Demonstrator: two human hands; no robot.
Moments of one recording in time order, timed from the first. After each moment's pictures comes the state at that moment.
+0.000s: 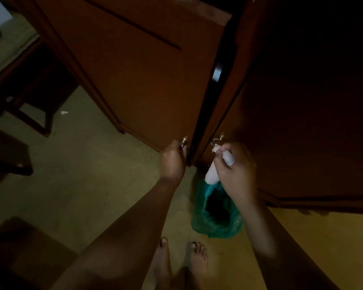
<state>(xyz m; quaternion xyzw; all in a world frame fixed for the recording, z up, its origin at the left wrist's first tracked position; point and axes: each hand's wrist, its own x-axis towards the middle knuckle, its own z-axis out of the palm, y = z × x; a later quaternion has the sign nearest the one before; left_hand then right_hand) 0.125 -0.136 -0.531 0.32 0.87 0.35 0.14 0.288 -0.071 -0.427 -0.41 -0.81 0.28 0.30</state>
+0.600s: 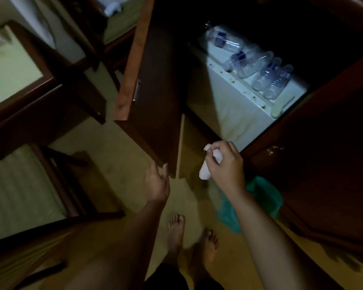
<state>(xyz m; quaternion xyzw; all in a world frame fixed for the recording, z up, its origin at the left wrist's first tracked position) 0.129 -0.382 -0.470 -0.05 0.92 0.35 0.16 0.196 -0.195 -0.387 -0.26 -0.86 0.39 0.19</state>
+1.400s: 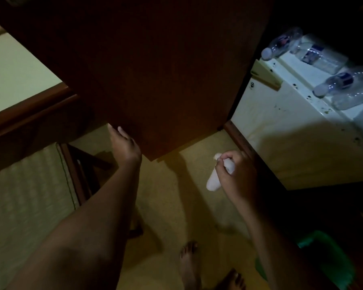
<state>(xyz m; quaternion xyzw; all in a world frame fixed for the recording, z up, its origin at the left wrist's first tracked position) -0.156 -0.515 -0.505 -0.25 0.84 0.47 -0.04 0.020 -0.276 -0.436 -0.27 -0.88 0.40 0.02</state>
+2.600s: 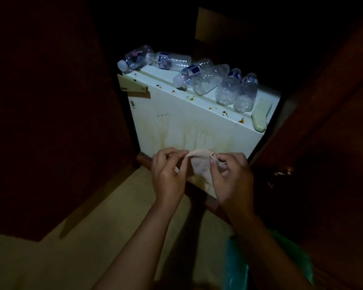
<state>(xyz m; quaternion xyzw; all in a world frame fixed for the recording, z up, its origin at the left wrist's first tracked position) 0.013 -0.158 -0.618 0.31 0.79 0.52 -0.12 0.136 -0.061 -0.577 -0.35 -0.83 0.23 0.36</state>
